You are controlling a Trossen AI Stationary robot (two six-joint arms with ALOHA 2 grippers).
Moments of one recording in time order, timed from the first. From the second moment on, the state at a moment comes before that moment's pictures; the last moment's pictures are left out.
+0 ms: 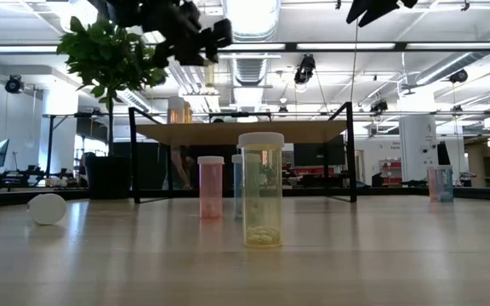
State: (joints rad) left arm 0.34 1.45 1.10 0.33 -0.87 -0.19; right arm -0.35 1.12 1.48 -0.95 0.54 0.19
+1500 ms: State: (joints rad) left arm 0.34 1.78 1.26 0.23 -1.03 -0.36; right arm -0.35 1.01 1.48 -0.92 0.44 0.15
